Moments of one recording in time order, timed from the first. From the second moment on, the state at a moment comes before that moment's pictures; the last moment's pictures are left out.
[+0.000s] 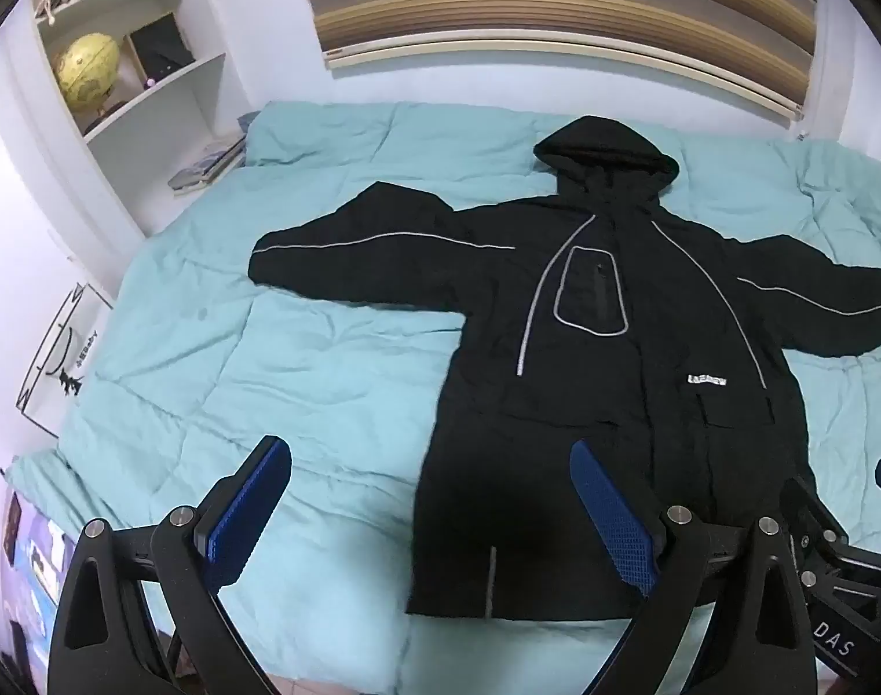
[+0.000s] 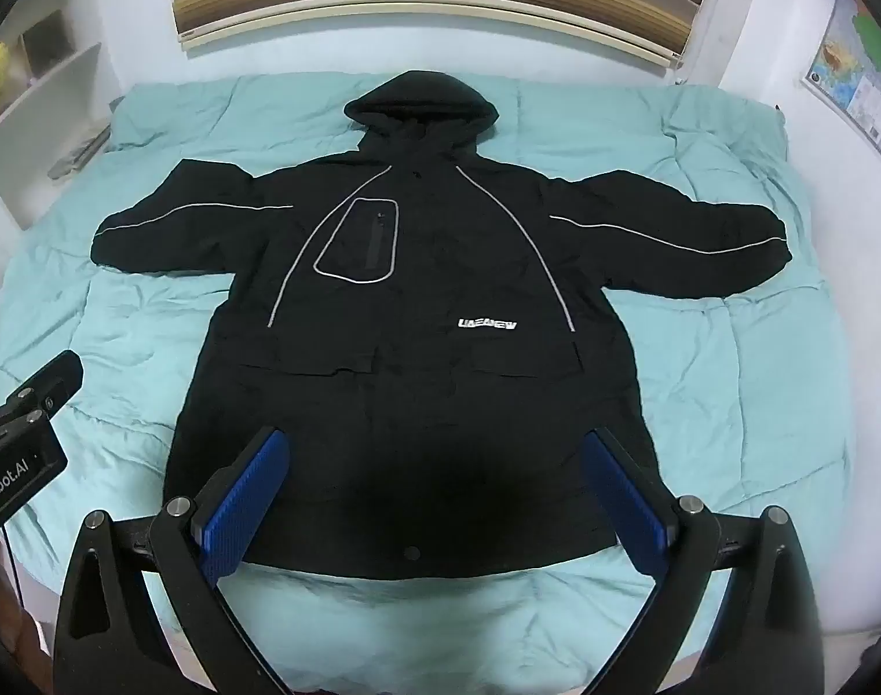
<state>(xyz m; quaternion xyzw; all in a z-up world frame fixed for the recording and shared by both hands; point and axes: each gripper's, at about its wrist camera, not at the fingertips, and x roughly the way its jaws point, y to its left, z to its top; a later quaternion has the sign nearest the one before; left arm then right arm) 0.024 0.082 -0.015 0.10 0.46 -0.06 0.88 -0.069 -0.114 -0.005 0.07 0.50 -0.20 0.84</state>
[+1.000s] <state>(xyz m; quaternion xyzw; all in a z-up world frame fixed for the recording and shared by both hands) 0.196 0.166 -0.074 0.03 0.50 -0.10 0.86 0.059 -0.048 -0.051 0.07 0.54 -0.21 0.81</state>
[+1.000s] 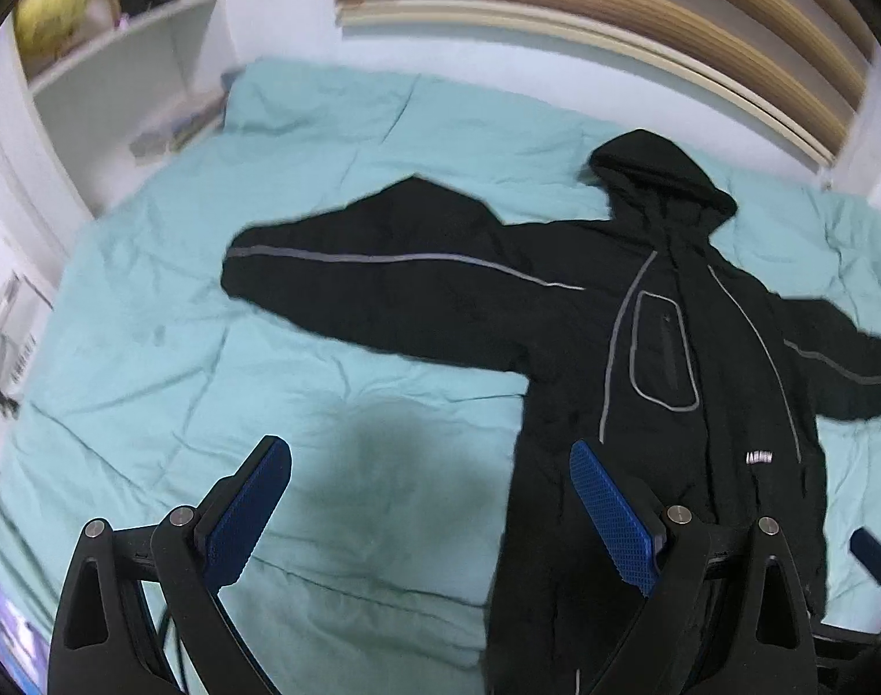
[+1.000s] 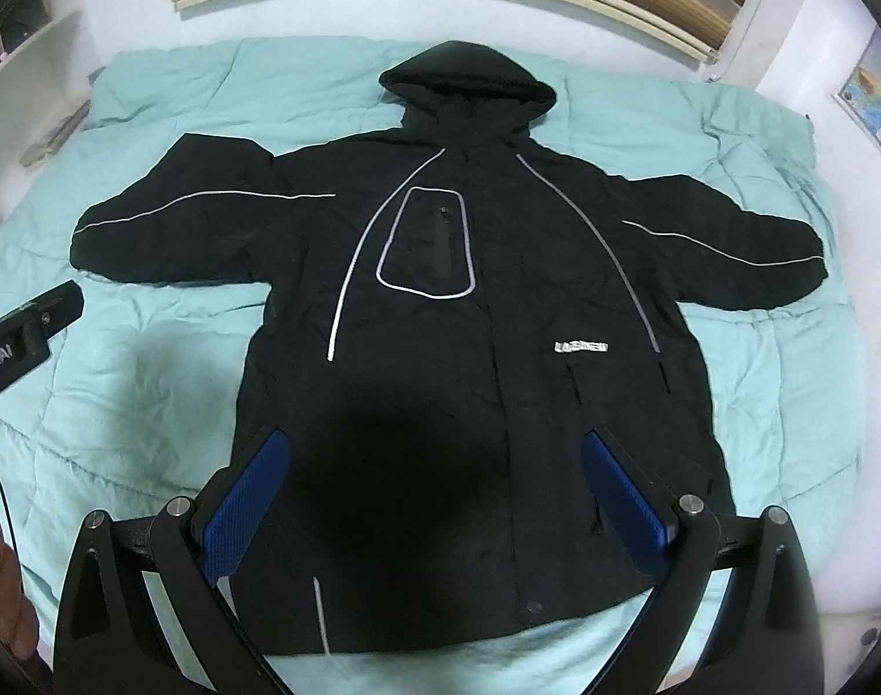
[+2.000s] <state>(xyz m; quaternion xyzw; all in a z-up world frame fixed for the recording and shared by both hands) 0.478 0.365 -0.276 -0.26 0.51 -0.02 0.82 0.281 -0.026 -0.161 -0.02 0.55 -0.09 0.83</state>
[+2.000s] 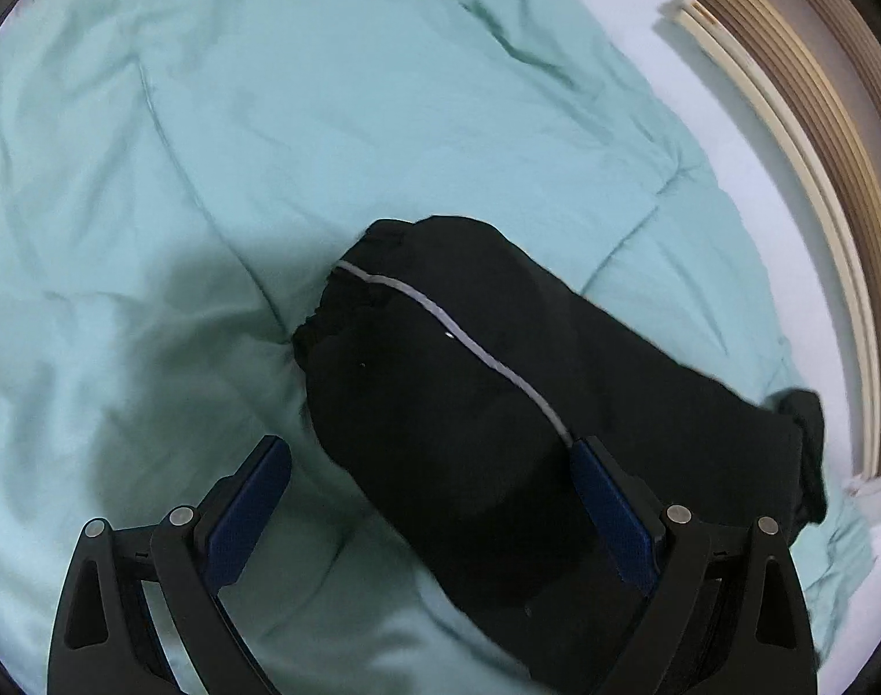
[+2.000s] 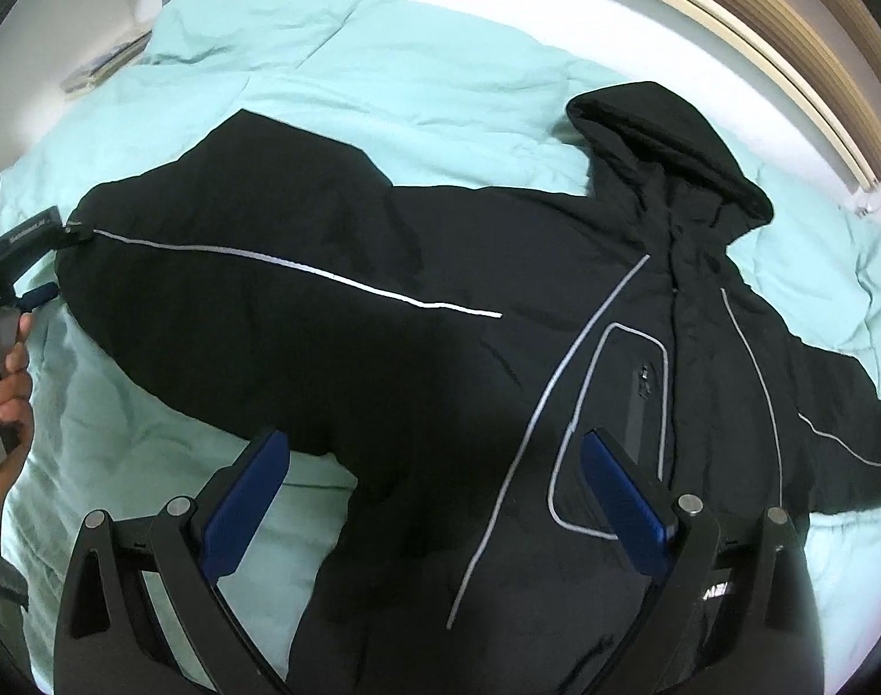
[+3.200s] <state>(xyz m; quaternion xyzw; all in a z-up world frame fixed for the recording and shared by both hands) 0.387 0.273 -0.131 -0.10 0.39 -0.06 0.91 0.351 -0.058 -0.227 0.10 0.56 0.00 0.82</state>
